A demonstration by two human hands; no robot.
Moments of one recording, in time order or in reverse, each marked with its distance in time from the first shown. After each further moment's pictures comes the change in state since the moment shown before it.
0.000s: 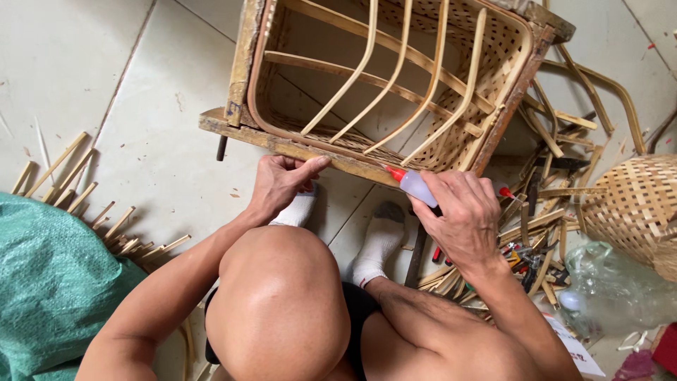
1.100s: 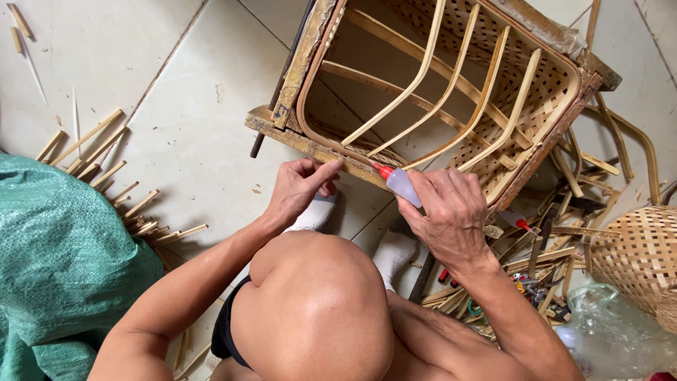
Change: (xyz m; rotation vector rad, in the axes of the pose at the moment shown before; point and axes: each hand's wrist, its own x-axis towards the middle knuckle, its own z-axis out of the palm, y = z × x) left_hand -0.005 -0.011 -0.018 -0.225 0.010 0.001; right_hand 0.054 -0.034 0.023 0.040 -0.032 -0.190
